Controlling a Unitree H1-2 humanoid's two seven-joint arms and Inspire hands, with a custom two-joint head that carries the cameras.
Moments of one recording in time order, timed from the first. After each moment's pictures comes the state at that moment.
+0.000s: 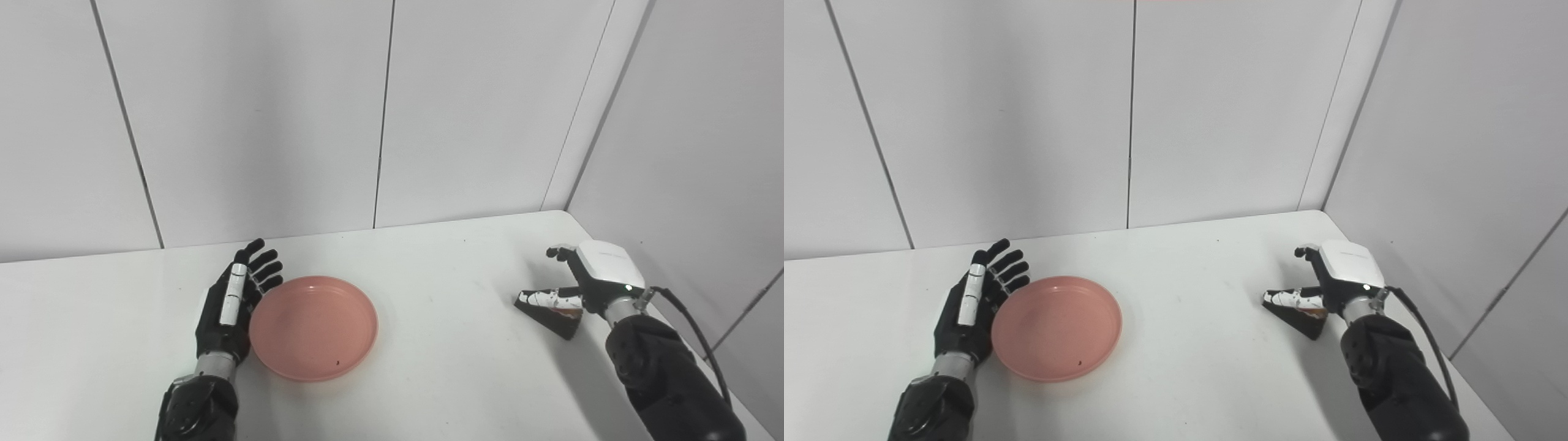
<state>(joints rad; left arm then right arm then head) -0.74 -0.09 0.13 0.92 -0.26 -0.31 -0.16 -0.36 -0.65 0.03 0.22 -0.81 0.30 0.13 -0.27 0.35</state>
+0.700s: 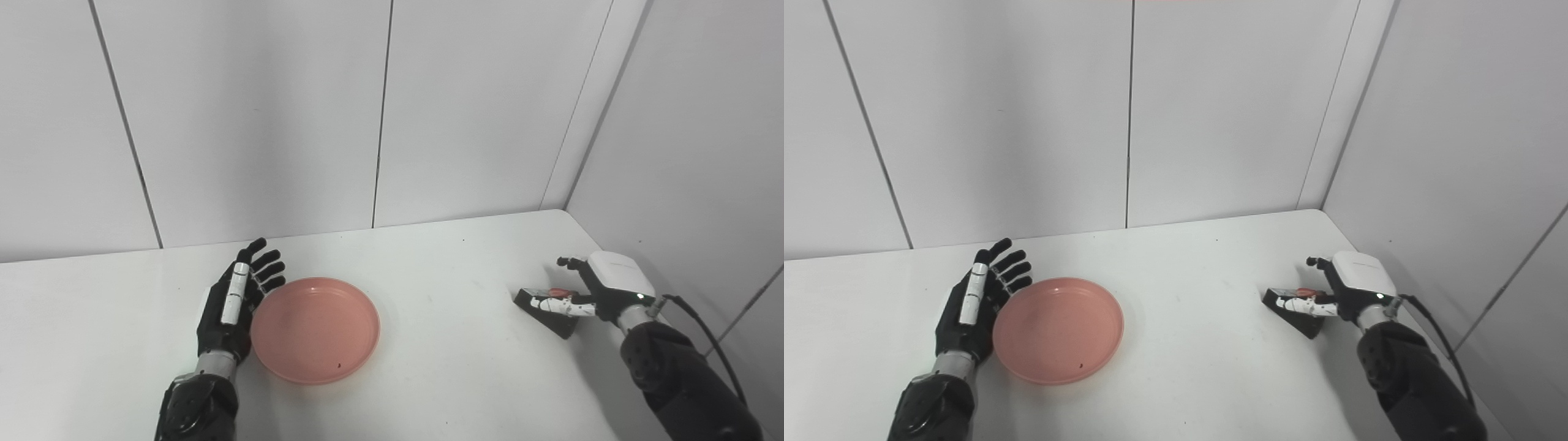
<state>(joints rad) -0.76 -0.09 0.13 0.96 -0.26 -0.32 -0.18 -0.36 -0.73 0.05 0.26 -0.69 0.24 0.11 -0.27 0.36</state>
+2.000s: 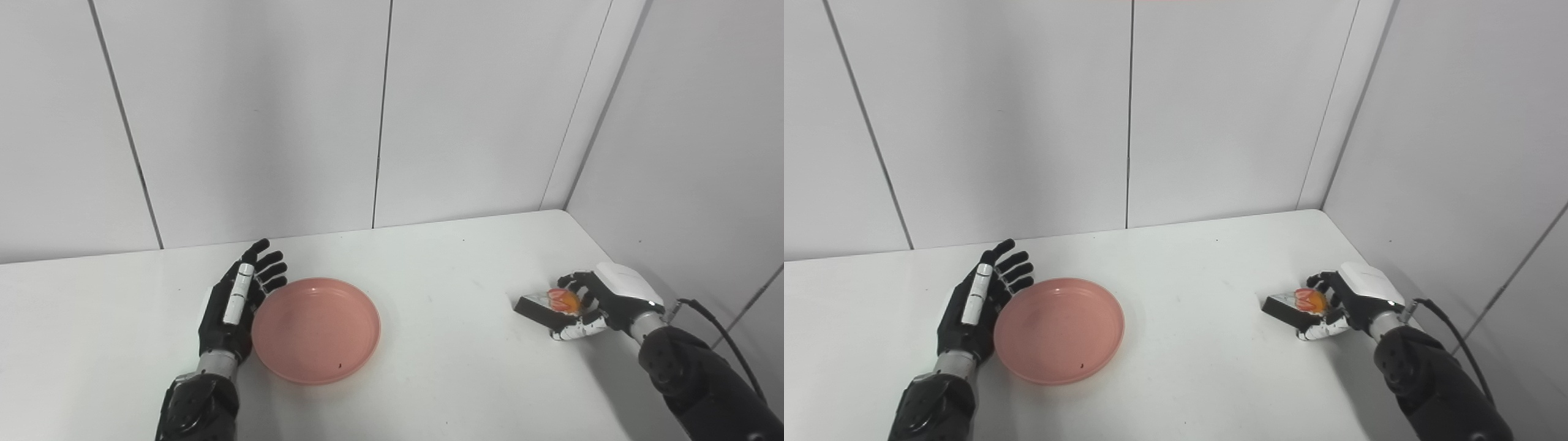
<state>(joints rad) -0.76 -0.09 0.12 0.97 -0.26 -0.32 -0.18 -0.33 -0.76 0.04 0.23 -0.59 0.23 0.16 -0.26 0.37</state>
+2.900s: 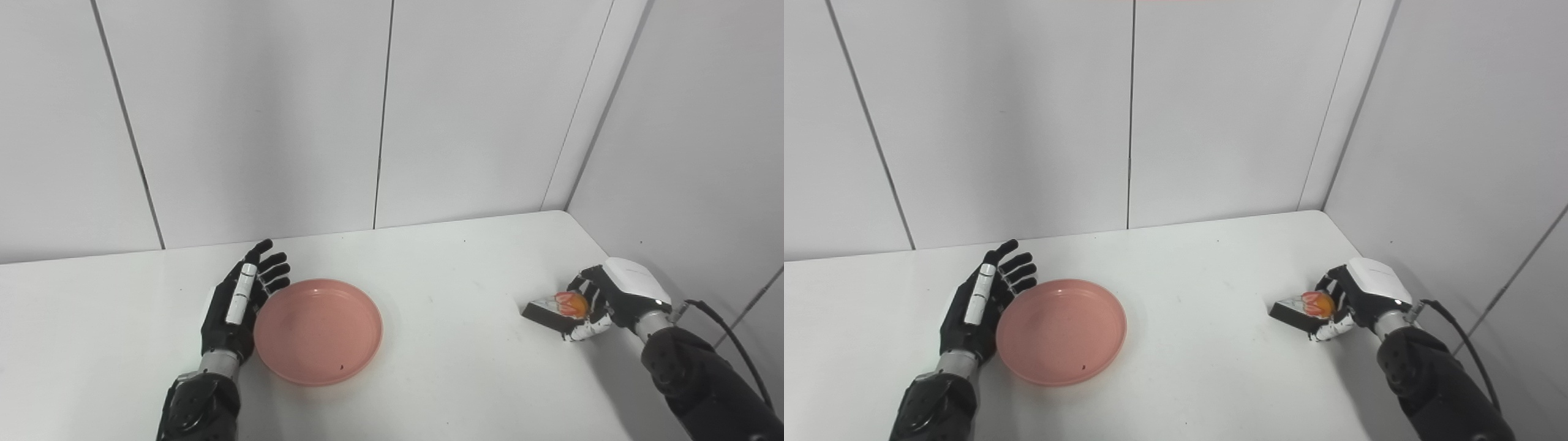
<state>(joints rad) -0.77 -0.09 0.12 0.99 -0.26 -0.33 -0.19 -0.31 -0.76 0.04 0.20 -0.57 0.23 0.11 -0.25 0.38</state>
